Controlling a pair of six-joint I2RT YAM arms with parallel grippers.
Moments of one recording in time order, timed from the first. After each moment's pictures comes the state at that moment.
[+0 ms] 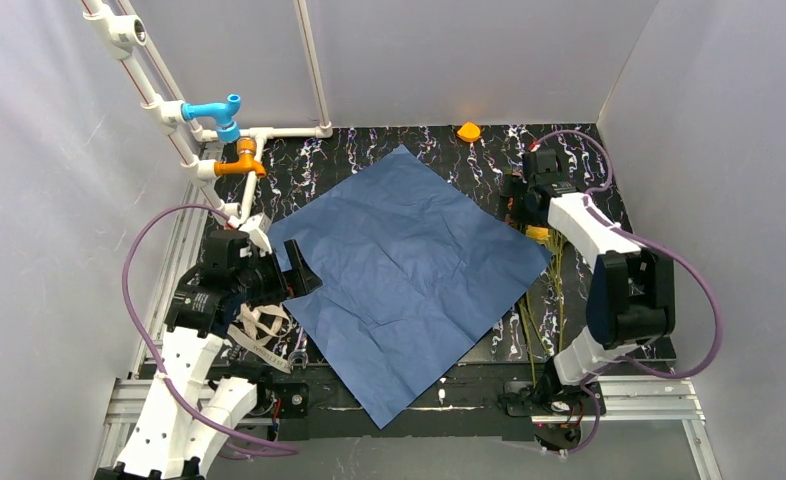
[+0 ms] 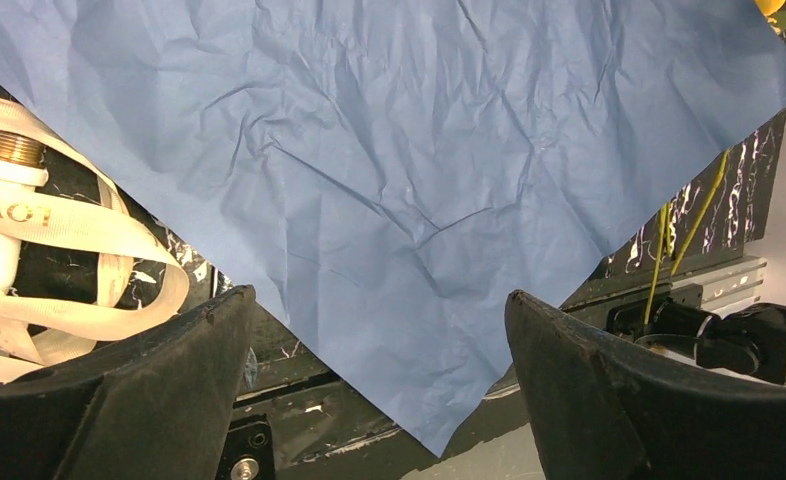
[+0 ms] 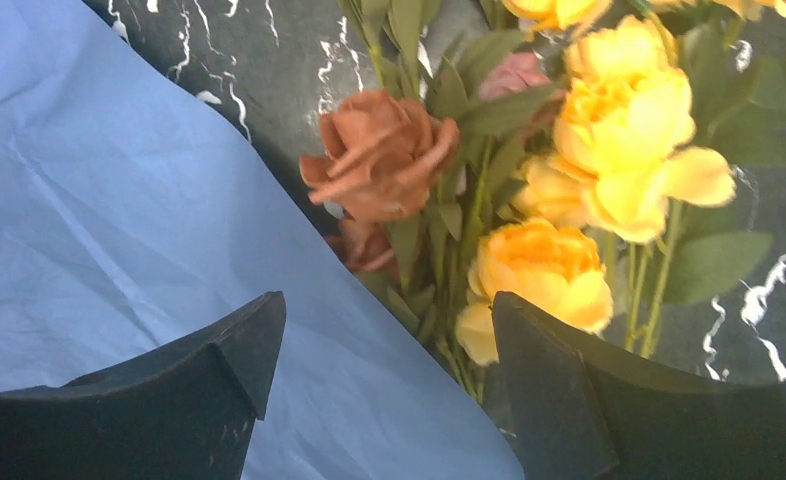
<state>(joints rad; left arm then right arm) -0.19 0.72 0.86 -0.95 0.28 -0.46 0.17 1.59 1.15 -0.50 0.15 0.30</state>
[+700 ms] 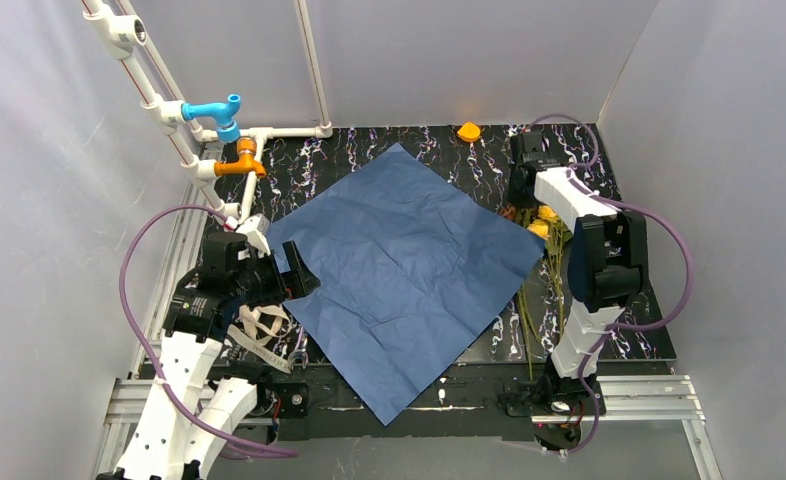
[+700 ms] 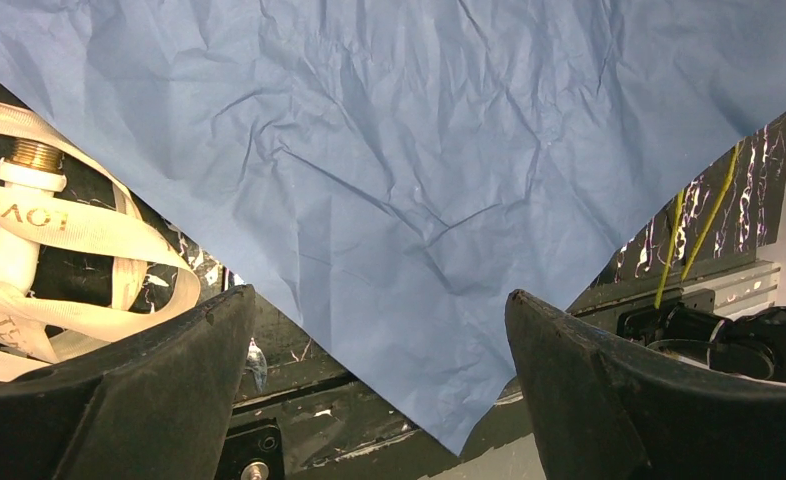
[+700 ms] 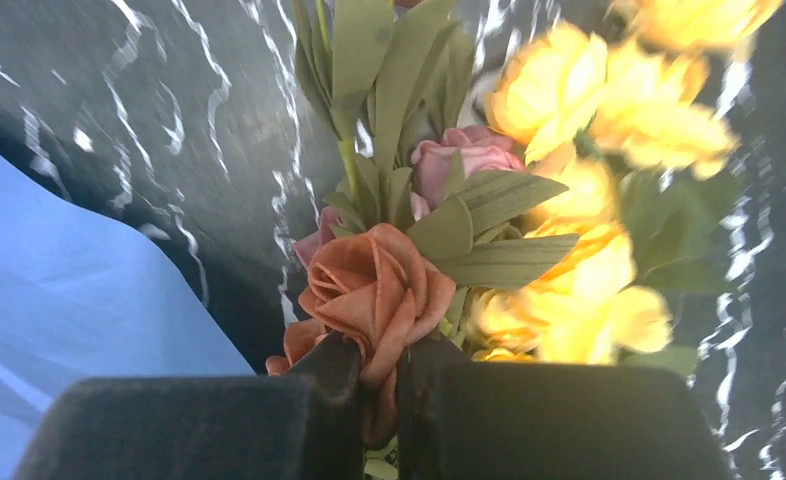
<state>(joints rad) -0.19 0.69 0.86 -0.95 0.26 -0.44 0.17 1.87 1.39 -0.54 0.26 0.25</state>
